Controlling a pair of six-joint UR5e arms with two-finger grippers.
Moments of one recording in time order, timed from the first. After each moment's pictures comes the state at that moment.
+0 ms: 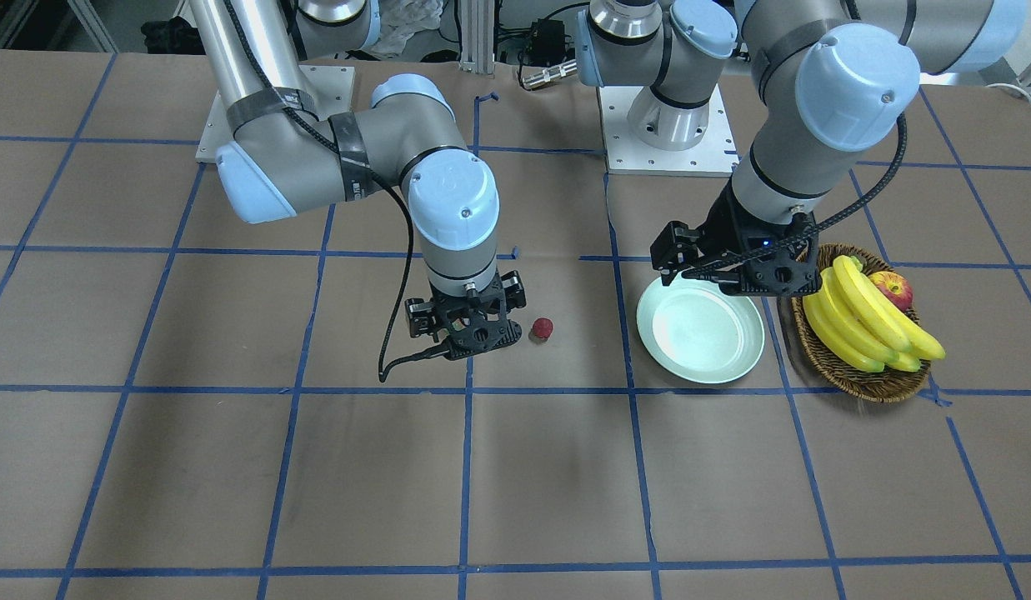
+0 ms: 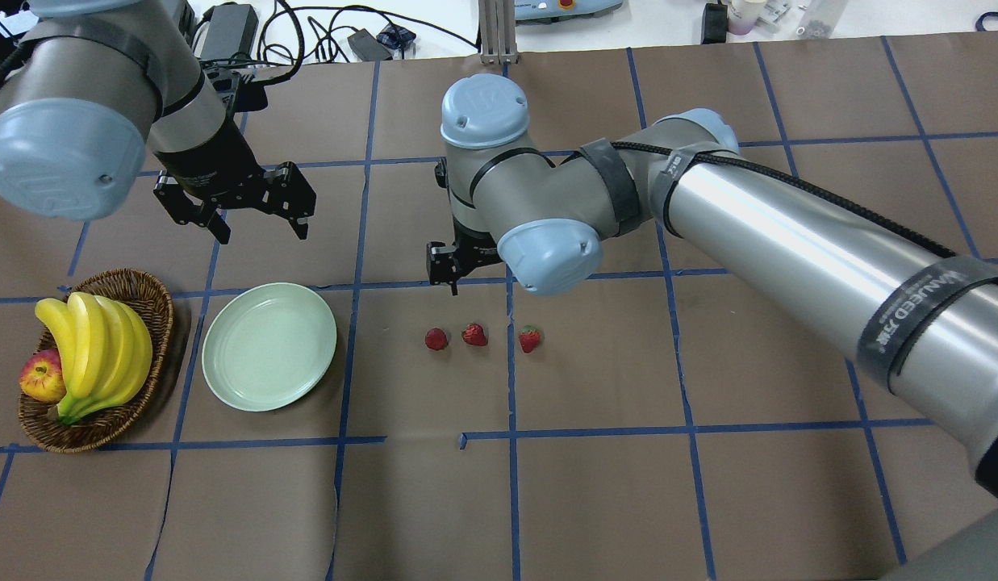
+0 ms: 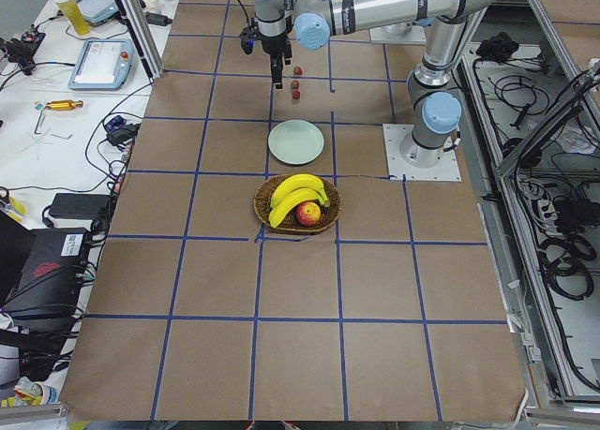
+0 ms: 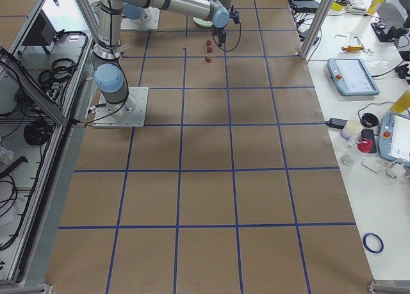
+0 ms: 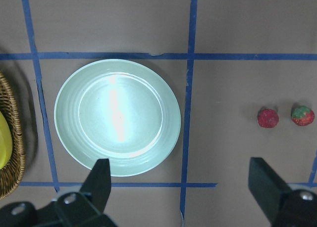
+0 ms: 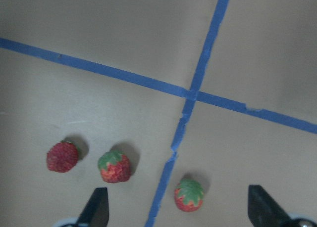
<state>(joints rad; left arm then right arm) -1.52 -1.66 -1.68 -1.45 1.57 0.04 1.95 -1.15 1.62 -1.97 -1.53 0.06</state>
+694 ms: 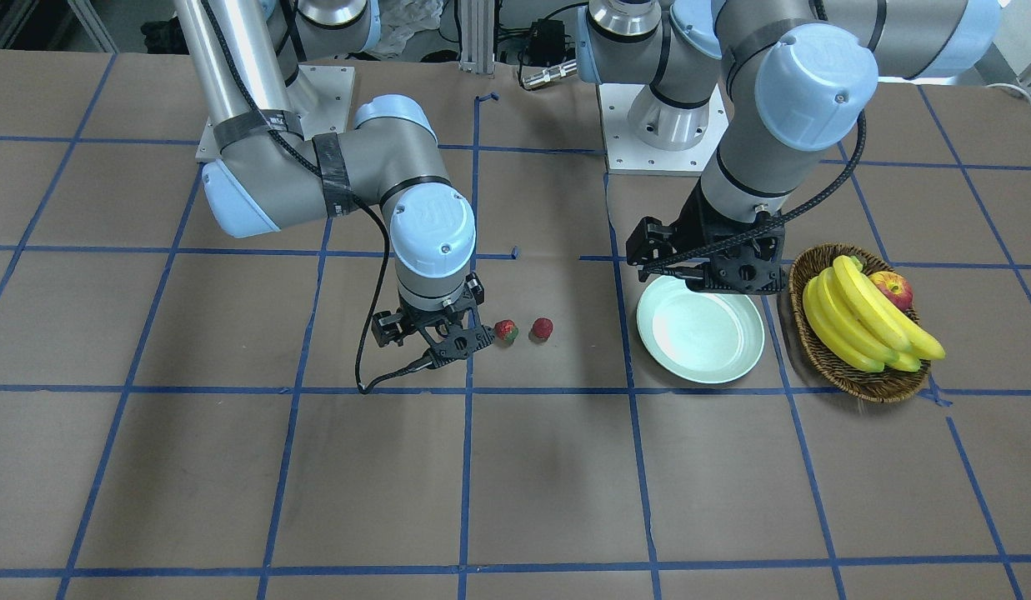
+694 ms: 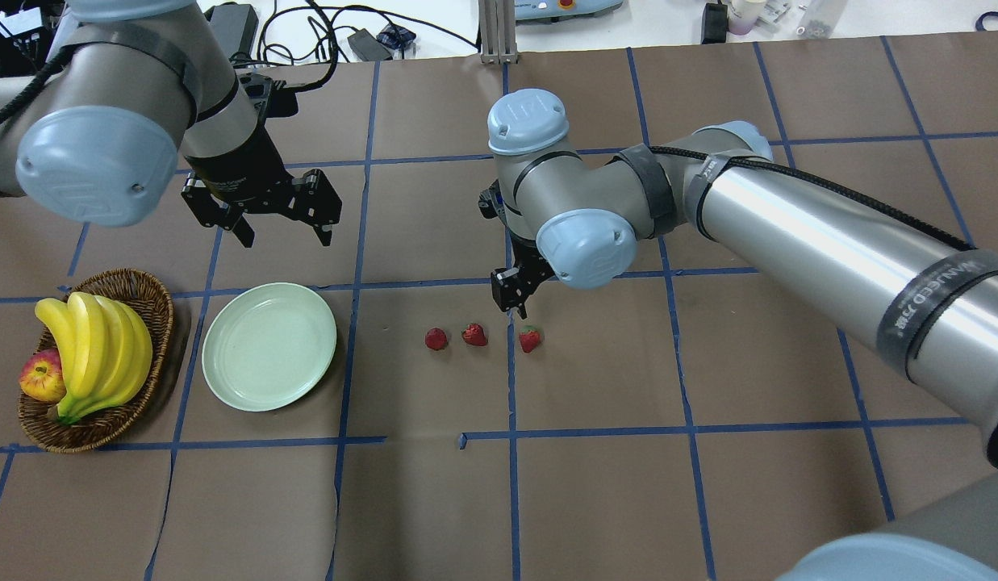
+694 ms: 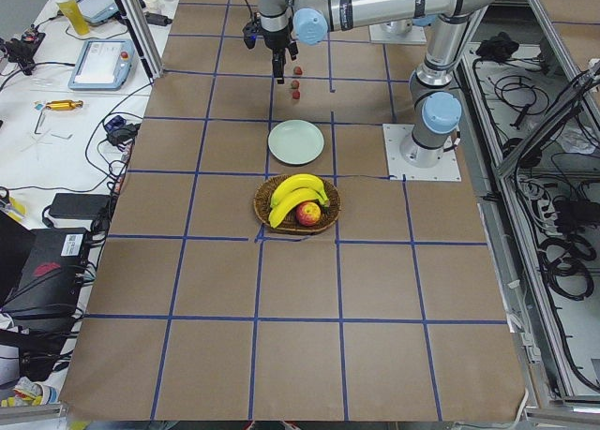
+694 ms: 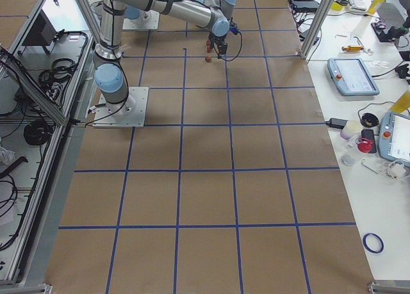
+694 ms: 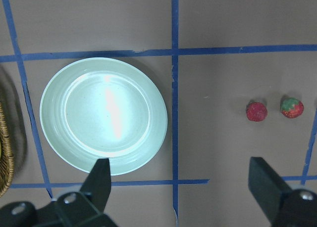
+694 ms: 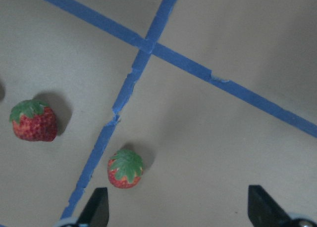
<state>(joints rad) -1.57 -1.67 -1.69 -1.45 1.58 0.03 1.93 -1.14 1.68 -1.93 -1.58 -0.12</state>
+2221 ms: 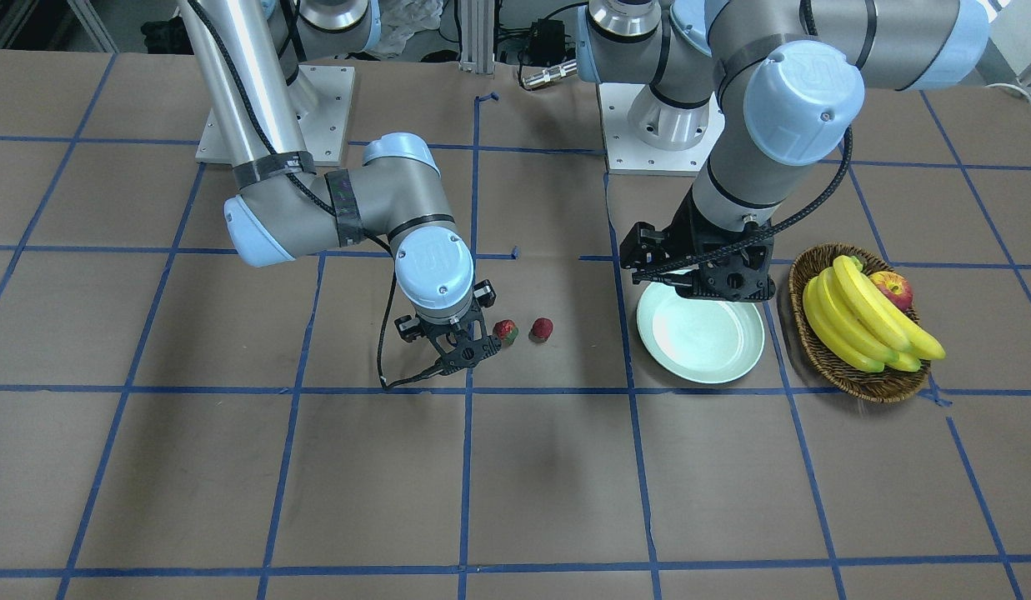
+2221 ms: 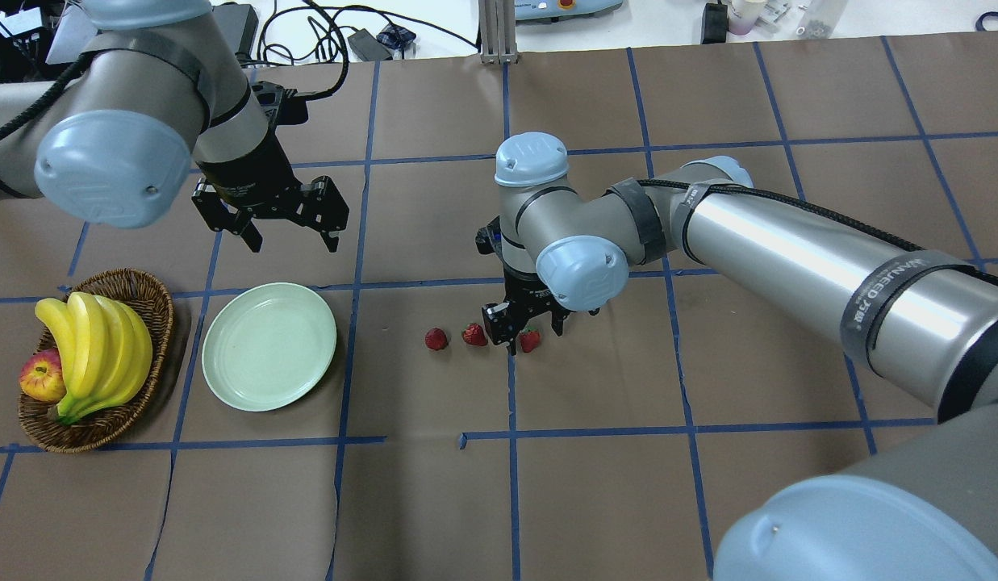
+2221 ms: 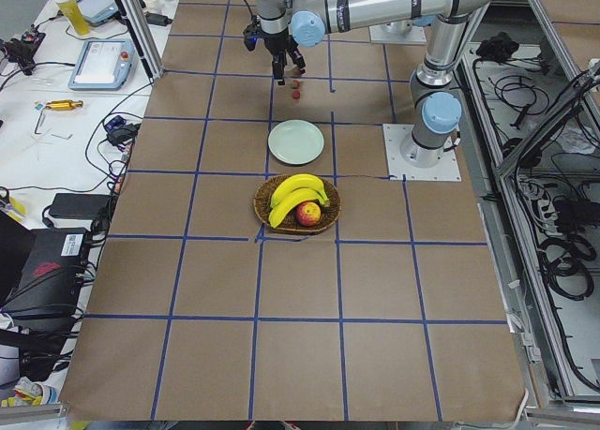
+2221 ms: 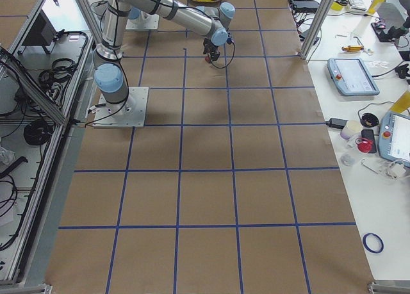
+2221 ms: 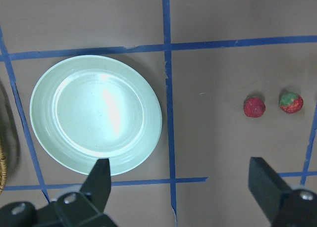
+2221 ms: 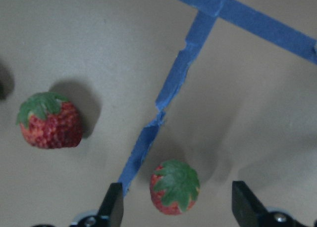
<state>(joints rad) -1.57 -1.68 -1.69 -1.45 1.57 0.04 1.93 -1.07 1.73 -1.96 -1.47 -0.09</state>
